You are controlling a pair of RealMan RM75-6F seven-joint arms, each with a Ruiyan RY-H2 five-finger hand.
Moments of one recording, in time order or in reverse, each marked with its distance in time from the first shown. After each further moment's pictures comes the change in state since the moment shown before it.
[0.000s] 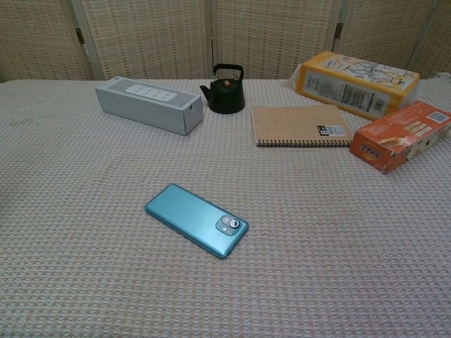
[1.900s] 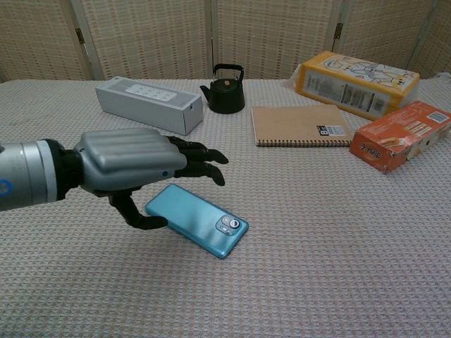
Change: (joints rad) left arm -0.635 -0.181 -0.155 -0.061 -0.099 -0.854 0.382; right arm -0.044 0.033 -0.008 -0.047 0.007 0.027 -0.036
